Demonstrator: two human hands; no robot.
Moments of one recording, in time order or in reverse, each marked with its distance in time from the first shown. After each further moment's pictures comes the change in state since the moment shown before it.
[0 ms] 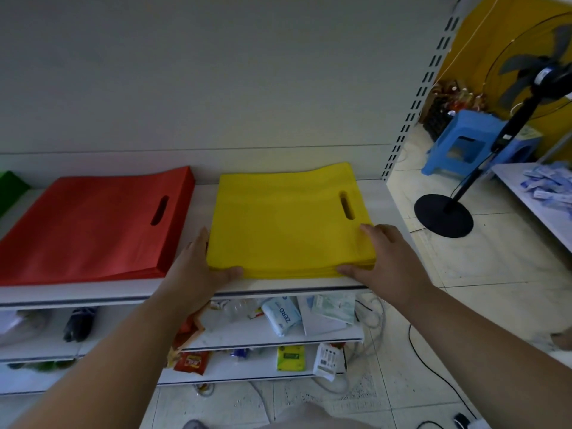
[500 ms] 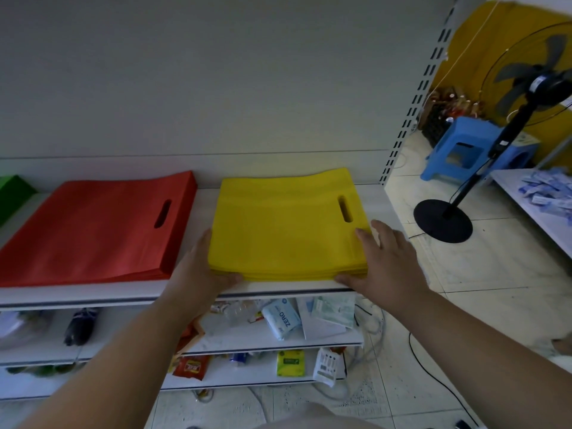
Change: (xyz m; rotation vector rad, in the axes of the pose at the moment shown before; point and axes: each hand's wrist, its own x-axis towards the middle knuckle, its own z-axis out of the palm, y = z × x) left_hand -0.011 0.013 0.005 -0.110 0.076 0.052; right_hand -0.005 -0.003 -0.001 -0.325 0.068 -0.120
